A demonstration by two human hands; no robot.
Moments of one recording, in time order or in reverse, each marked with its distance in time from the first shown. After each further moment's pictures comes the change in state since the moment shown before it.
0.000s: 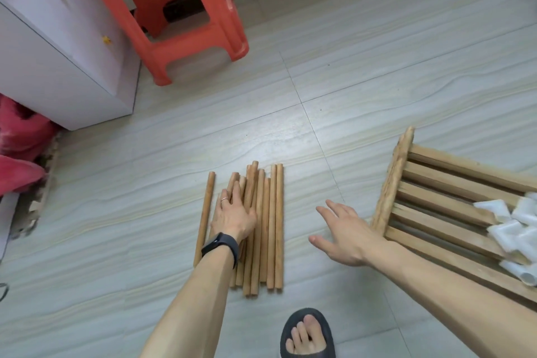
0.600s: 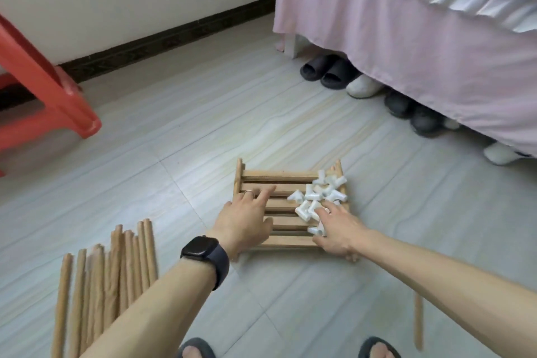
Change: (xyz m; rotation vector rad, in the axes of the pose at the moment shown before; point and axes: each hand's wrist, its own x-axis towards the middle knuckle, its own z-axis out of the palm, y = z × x) left_hand -0.207 0.261 0.018 0.402 -0.093 1.003; right_hand -0.229 0.175 -0.048 -0.010 0.245 0.500
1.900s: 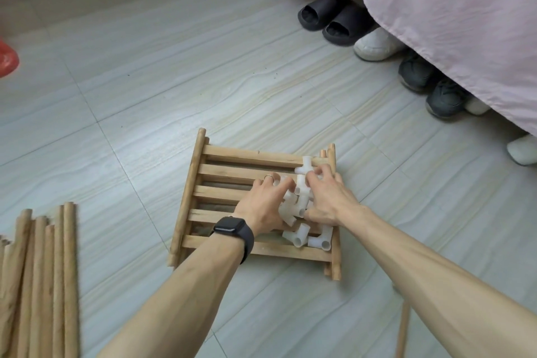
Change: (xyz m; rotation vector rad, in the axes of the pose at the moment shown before) left_hand 0.165 0.038 0.118 -0.170 -0.119 0.060; right_hand 0.128 0.071 0.002 0.051 0.028 0.002
